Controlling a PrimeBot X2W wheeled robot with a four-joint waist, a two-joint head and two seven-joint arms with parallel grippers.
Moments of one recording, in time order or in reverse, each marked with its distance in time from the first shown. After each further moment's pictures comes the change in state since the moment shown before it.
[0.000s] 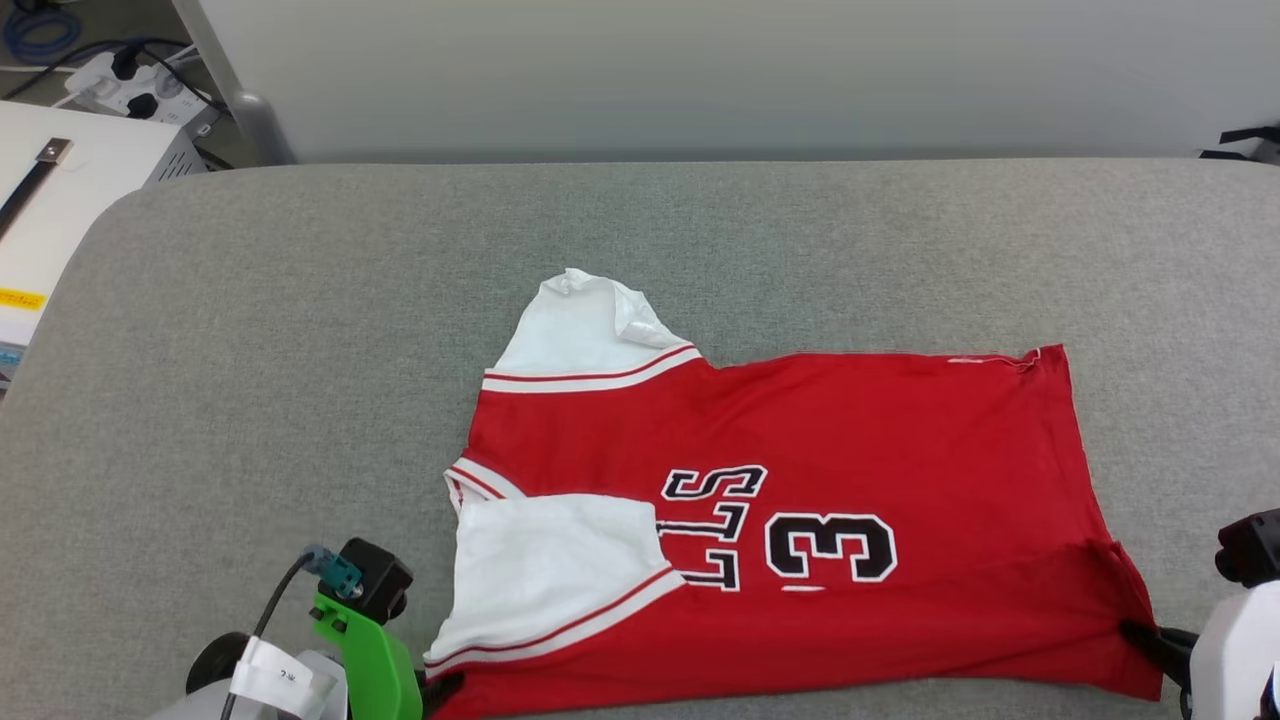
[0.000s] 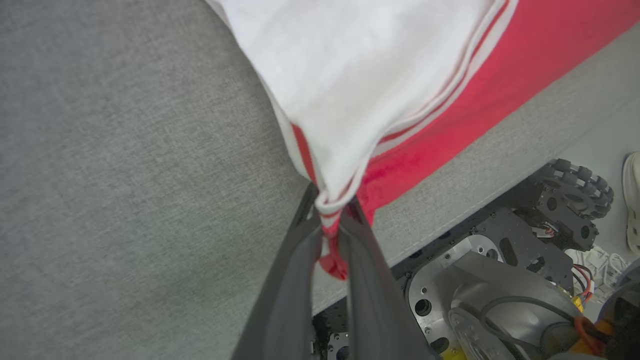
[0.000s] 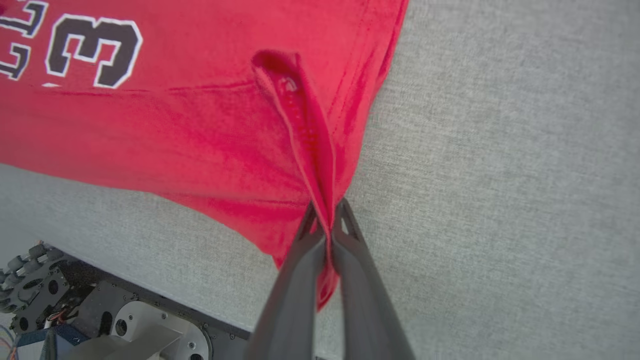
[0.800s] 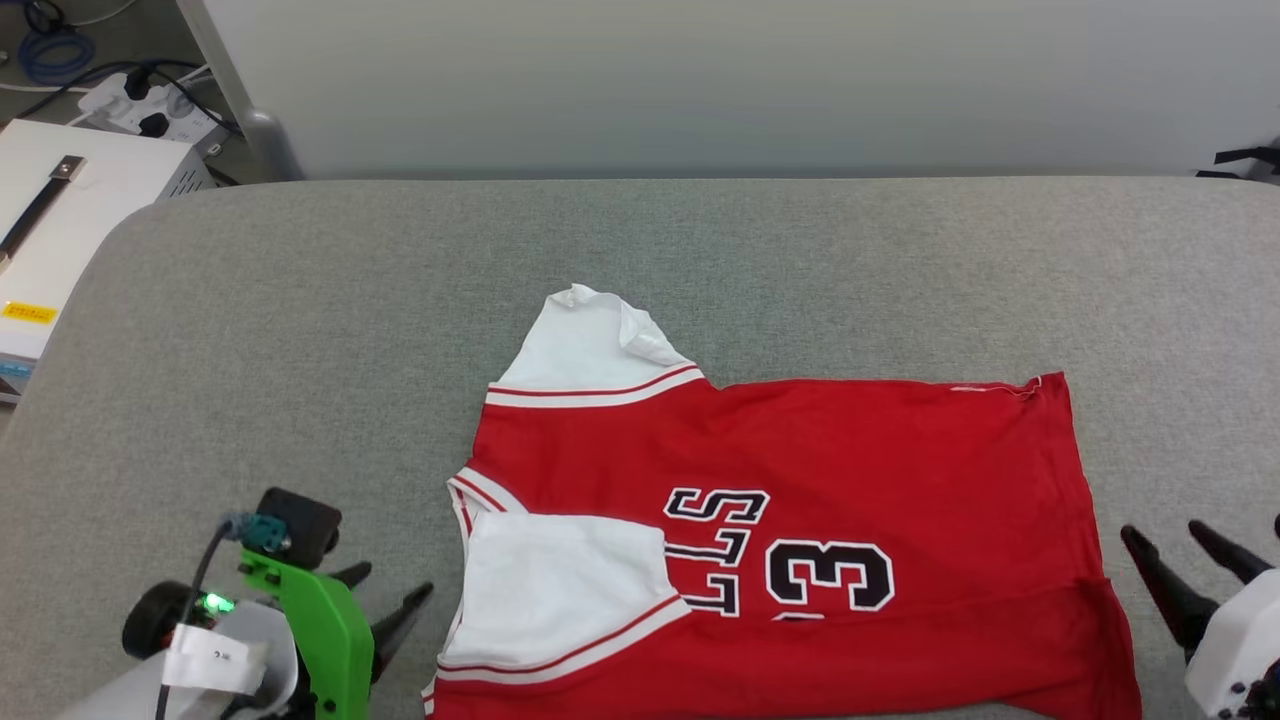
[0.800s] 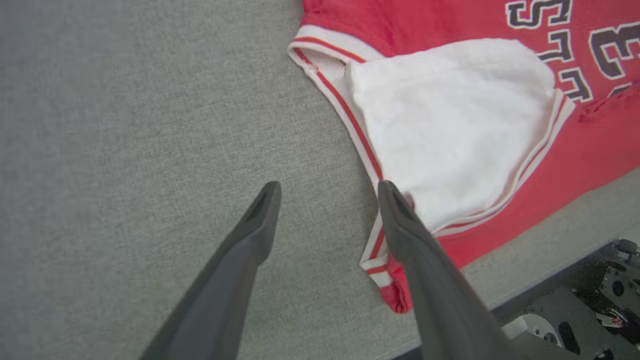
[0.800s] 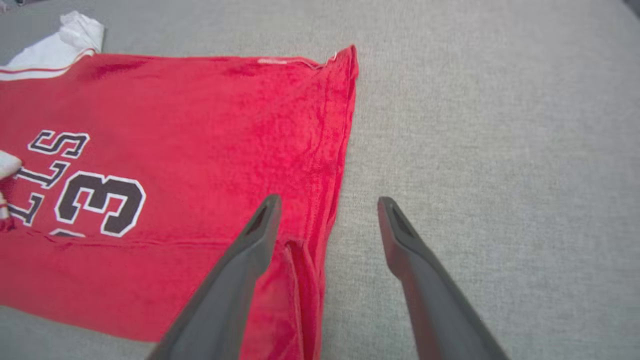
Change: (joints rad) left arm 0.001 0.012 0.068 0.057 0.046 0.052 -0.171; right arm 0.014 0.167 -0.170 0.059 -0.176 0.000 -0.287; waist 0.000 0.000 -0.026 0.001
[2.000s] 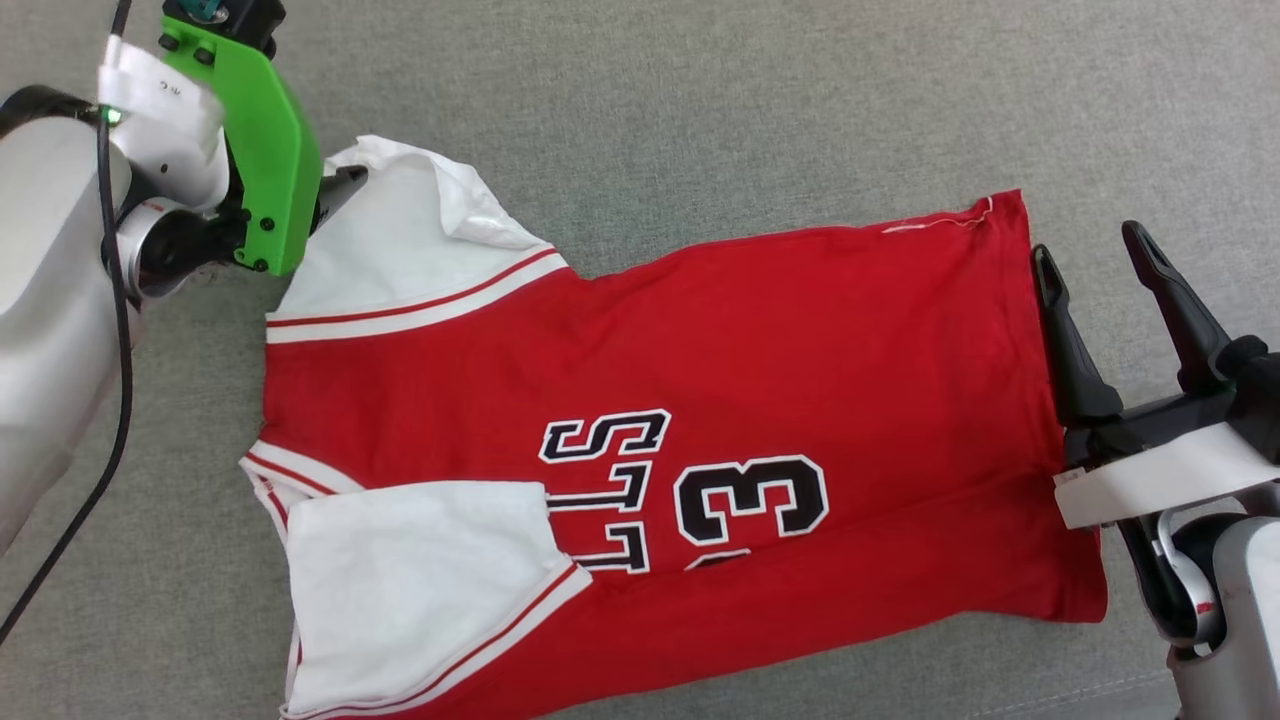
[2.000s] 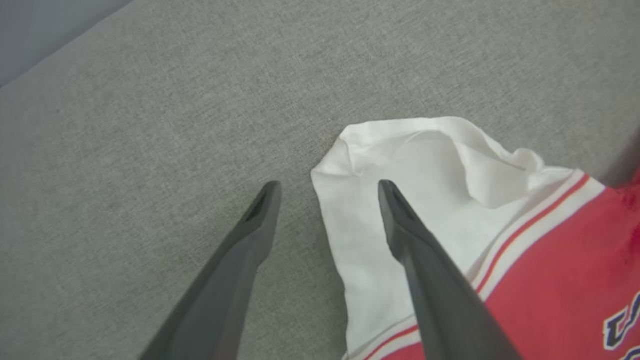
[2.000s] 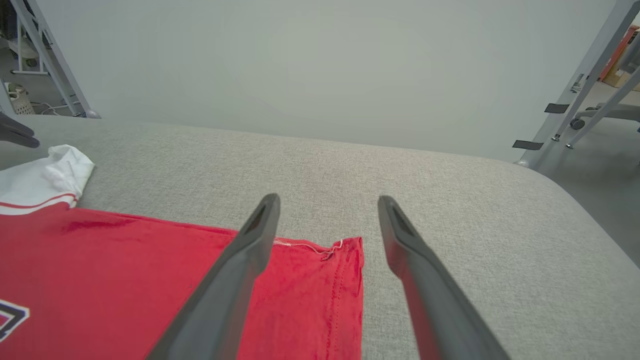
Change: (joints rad) left arm -0.796 -0.170 0.020 0.409 0.030 -0.179 0.469; right arm -0.241 0.292 -0.041 -0.249 -0.401 0.000 -0.340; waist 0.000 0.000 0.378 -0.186
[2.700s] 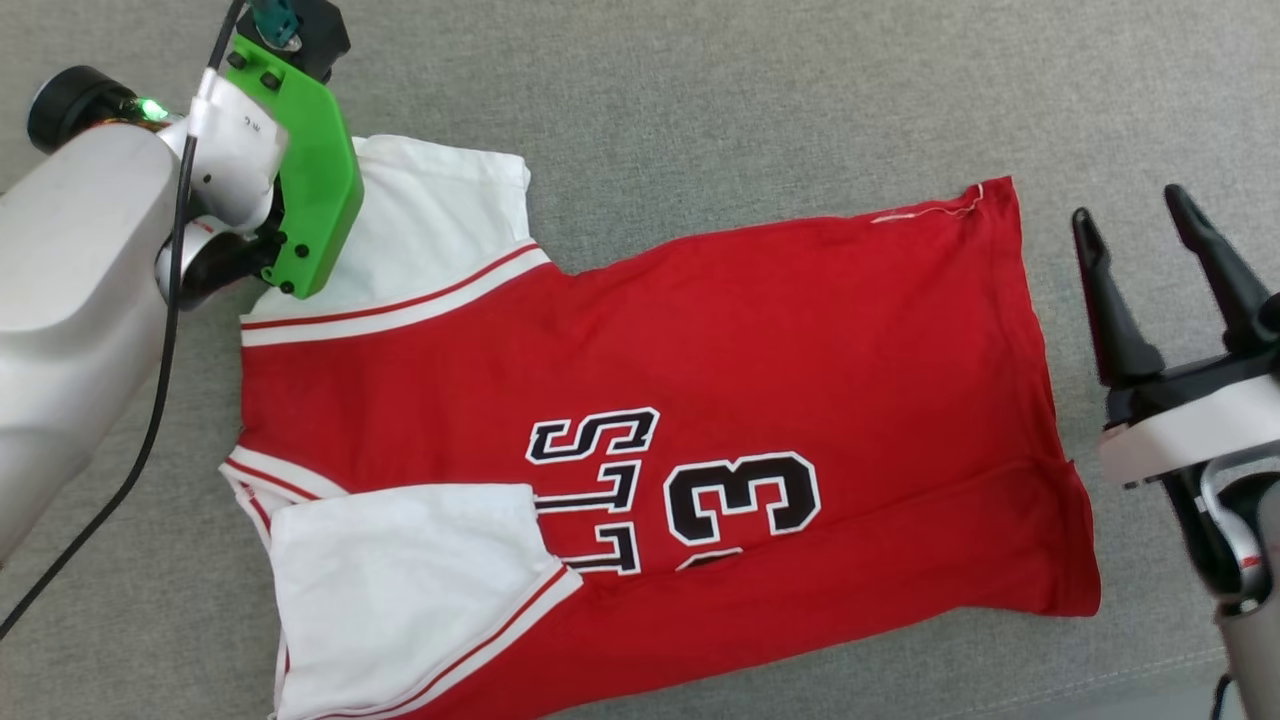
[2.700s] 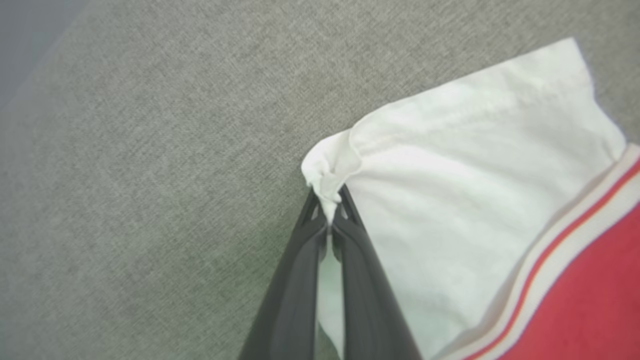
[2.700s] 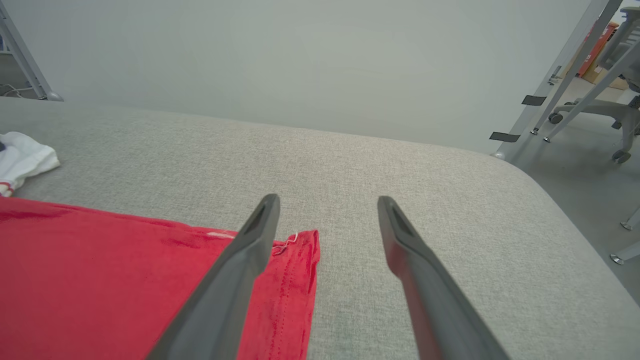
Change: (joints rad) left arm -0.073 -0.009 -0.185 0.017 0.049 -0.017 -0.044; right arm -0.078 -0.064 -0.006 0.084 0.031 0.000 -0.005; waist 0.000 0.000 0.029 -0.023
